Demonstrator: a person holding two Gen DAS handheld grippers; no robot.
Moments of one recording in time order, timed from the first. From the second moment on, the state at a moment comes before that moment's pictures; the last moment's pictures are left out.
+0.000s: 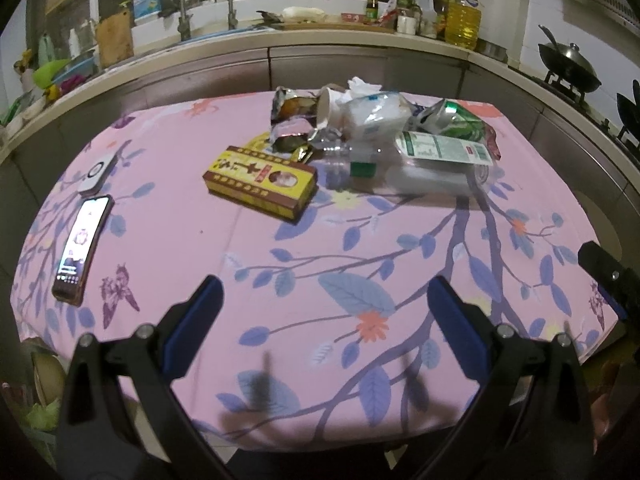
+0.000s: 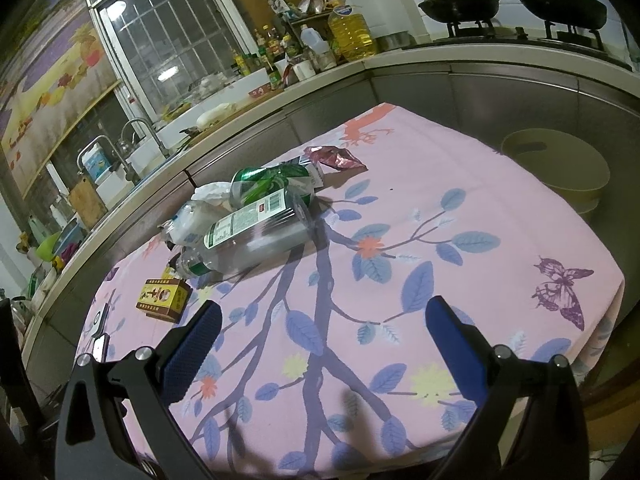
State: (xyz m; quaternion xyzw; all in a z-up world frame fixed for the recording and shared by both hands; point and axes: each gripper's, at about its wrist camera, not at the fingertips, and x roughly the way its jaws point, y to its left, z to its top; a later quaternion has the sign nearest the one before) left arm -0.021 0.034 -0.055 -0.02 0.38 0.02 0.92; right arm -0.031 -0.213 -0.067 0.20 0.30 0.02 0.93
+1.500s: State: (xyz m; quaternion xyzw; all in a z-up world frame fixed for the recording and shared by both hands) left arm -0.004 0.039 -0.058 0.00 0.38 0.04 0.92; right arm -0.011 -0.201 -0.080 0.19 0.33 0.04 0.92
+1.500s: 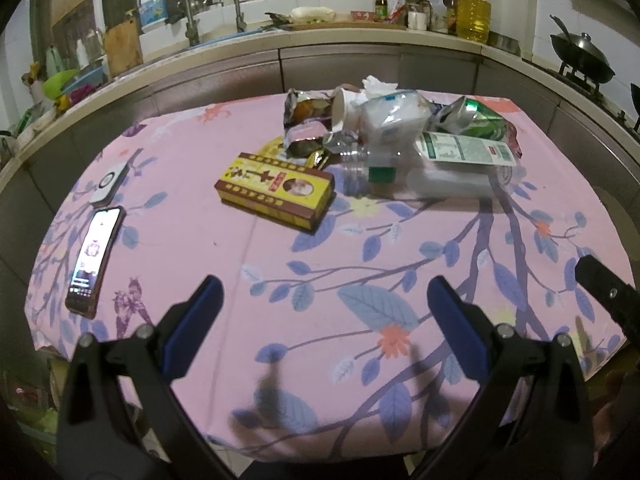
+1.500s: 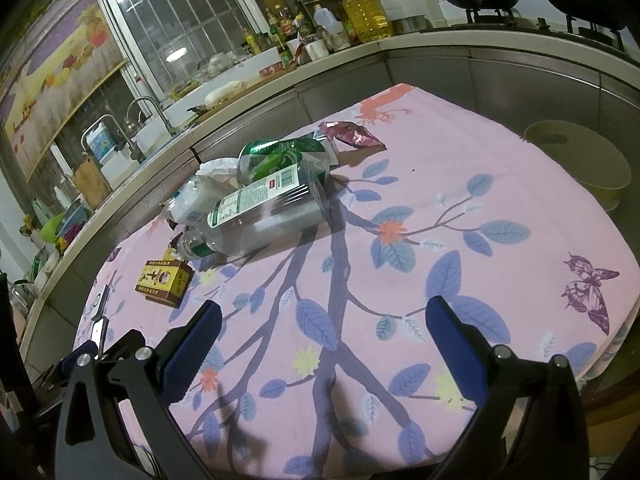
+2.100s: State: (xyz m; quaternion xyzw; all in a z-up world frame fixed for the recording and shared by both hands) left arm 0.065 0.110 -0.044 -0.05 0.34 -0.02 0.94; right arm 0.050 -0.190 -0.069 0.14 0.33 0.09 0.93
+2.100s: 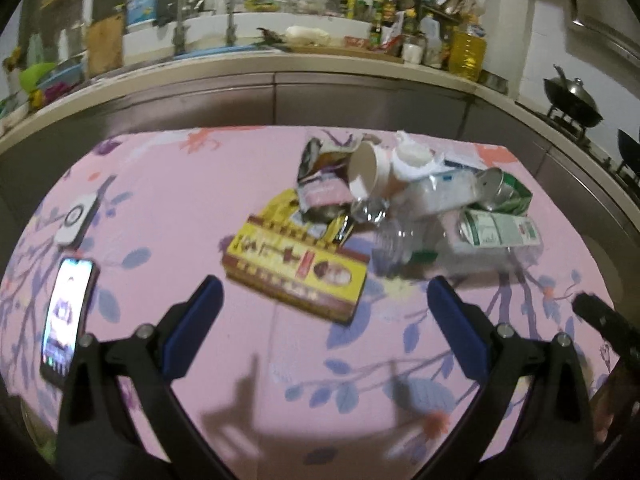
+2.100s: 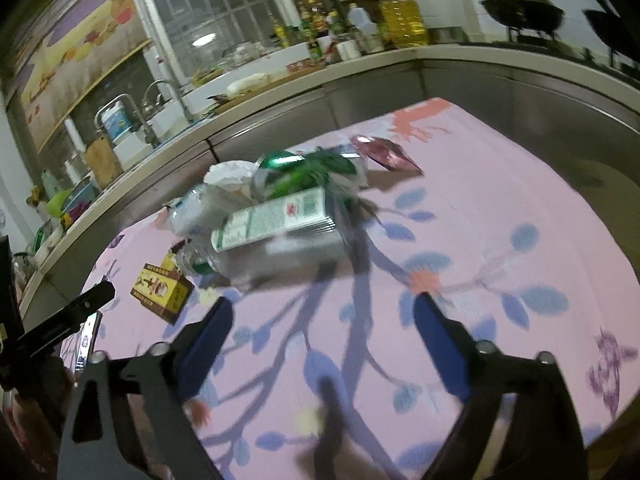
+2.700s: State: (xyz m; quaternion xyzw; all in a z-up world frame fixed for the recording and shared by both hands) left arm 0.171 0.199 -0.088 -0.10 0.42 0.03 0.90; right arm 0.163 -0.191 -0.088 0.20 0.39 0.20 0.88
